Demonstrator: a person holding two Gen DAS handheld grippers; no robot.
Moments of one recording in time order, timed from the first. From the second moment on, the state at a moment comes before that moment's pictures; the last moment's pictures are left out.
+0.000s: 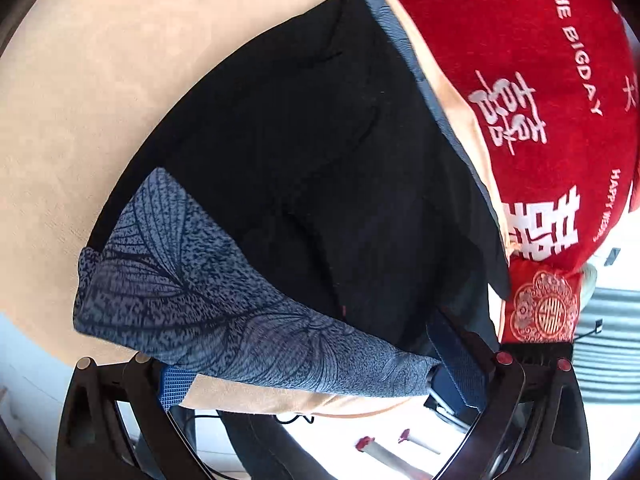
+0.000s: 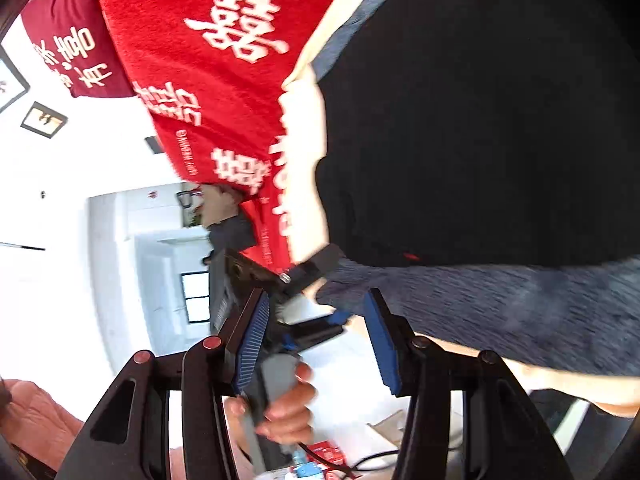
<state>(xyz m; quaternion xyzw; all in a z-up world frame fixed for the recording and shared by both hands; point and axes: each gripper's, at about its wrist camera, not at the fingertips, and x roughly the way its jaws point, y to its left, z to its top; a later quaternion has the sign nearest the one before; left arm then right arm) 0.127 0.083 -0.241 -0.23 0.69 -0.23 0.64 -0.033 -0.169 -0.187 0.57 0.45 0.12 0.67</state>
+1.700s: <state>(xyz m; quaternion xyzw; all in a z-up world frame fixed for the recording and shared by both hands) 0.304 -0.069 -0.178 -0.06 0.58 -0.19 0.79 0.177 -0.428 -0.178 0.52 0.53 0.05 0.67</state>
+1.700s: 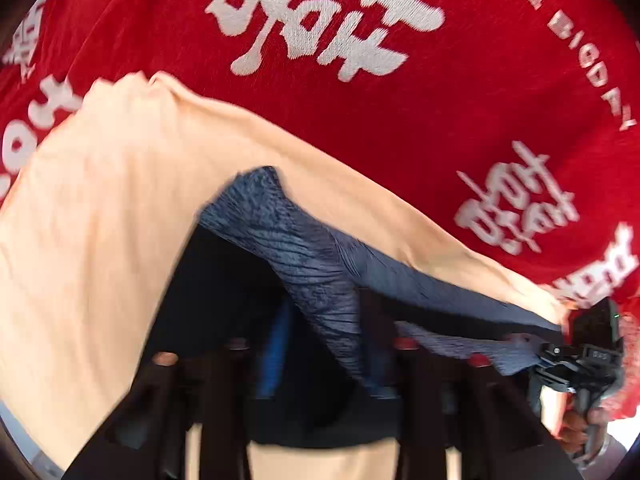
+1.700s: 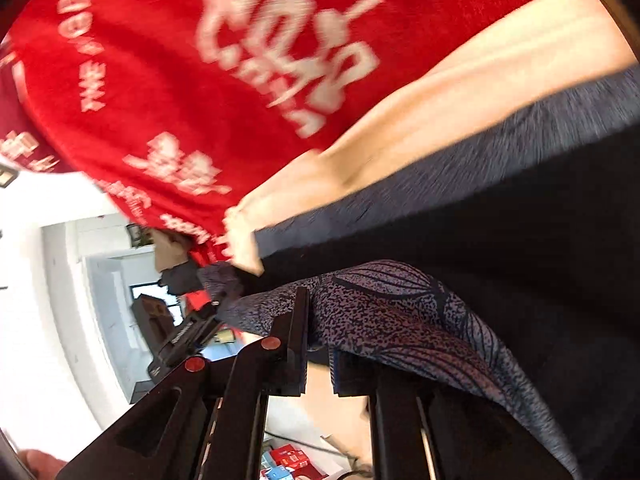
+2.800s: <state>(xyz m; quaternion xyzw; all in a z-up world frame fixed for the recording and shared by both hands) 0.280 -0.144 -0.195 0.16 0.58 -0.11 0.79 0.184 -0.412 -0.129 0.27 0.57 0.03 0.78</state>
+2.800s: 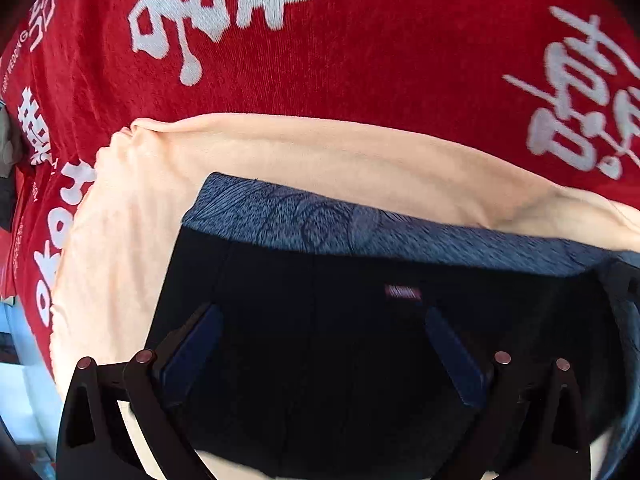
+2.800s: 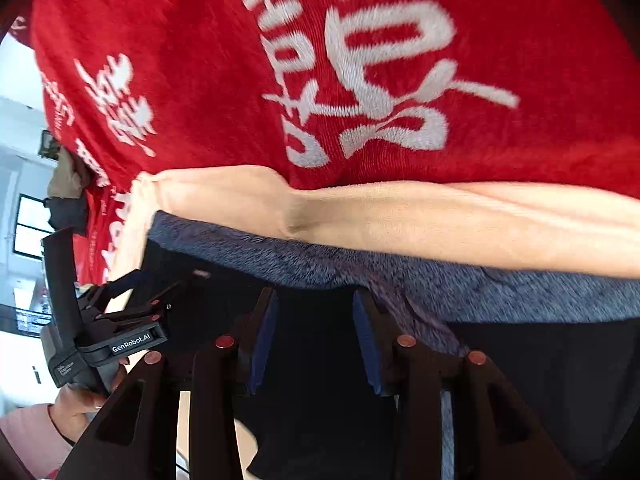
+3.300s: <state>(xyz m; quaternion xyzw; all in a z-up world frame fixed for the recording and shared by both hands) 0.135 -0.182 -0.147 0.17 0.60 -0.17 0.76 0.031 -0.443 -0.089 0.39 0.56 0.02 0.73</state>
